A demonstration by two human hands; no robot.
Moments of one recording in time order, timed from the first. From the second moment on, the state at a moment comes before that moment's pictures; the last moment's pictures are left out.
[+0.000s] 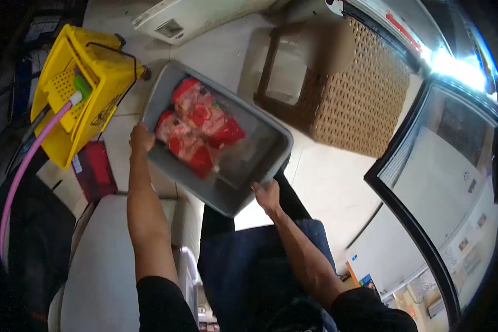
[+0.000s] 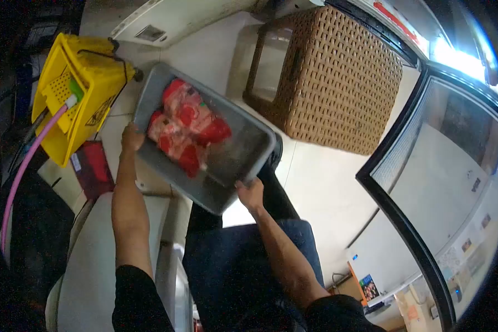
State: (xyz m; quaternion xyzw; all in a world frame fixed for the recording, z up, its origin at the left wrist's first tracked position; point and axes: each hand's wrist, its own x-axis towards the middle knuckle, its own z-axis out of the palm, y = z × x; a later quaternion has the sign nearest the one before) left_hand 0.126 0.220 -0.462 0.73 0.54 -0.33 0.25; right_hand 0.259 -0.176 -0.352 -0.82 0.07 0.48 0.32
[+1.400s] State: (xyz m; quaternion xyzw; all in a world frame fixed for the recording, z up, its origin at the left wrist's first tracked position) left_hand 0.371 0.023 -0.130 0.72 0.55 -0.04 0.42; right_hand 0.677 -0.302 -0.113 -0.97 0.03 0.13 0.20
